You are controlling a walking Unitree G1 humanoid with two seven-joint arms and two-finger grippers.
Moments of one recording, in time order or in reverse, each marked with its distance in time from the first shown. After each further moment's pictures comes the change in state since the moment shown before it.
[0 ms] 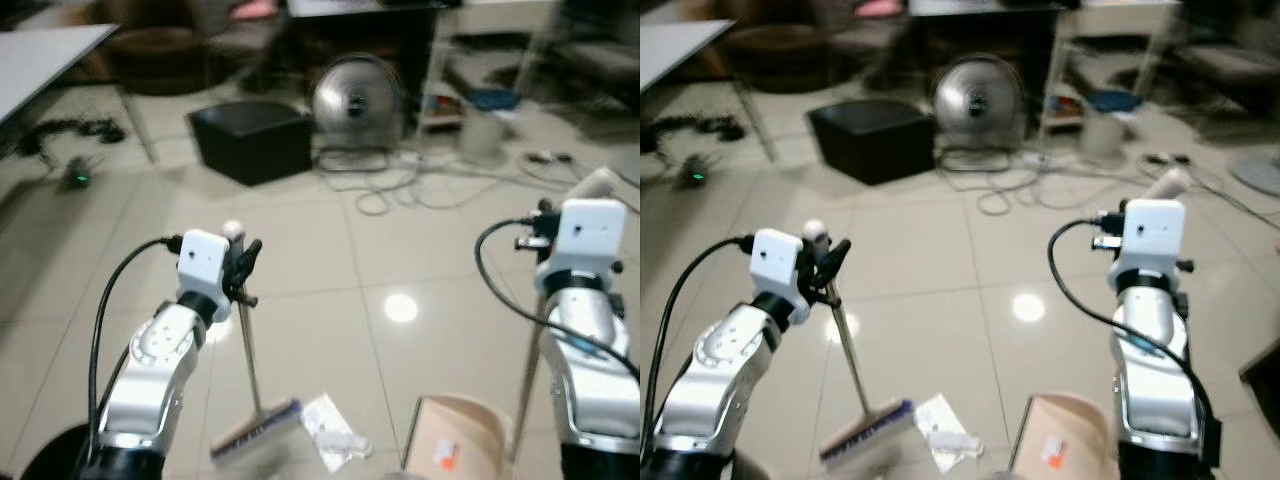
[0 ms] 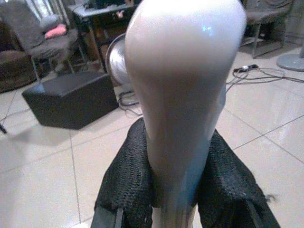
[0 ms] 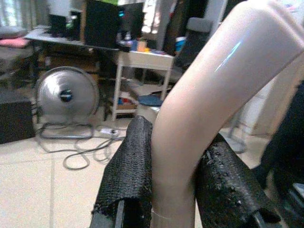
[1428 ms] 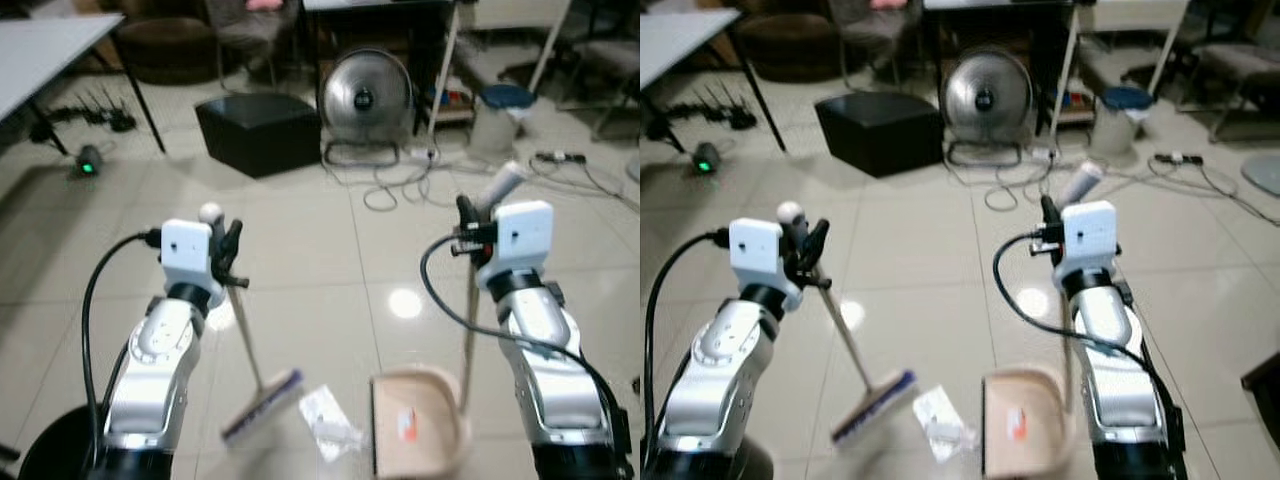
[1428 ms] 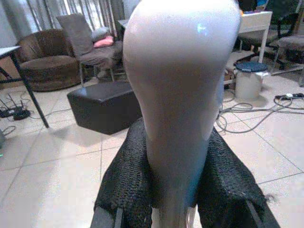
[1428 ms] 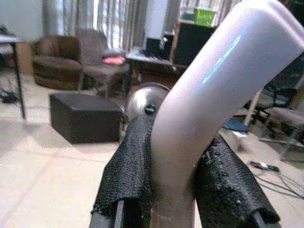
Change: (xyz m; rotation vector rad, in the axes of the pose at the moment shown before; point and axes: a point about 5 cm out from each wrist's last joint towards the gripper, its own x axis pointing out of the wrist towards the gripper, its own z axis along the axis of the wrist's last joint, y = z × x) left arm 0.001 0.005 0.016 -0.014 -0.103 0.163; right arm -0.005 0.052 0.000 0.078 -0.114 0.334
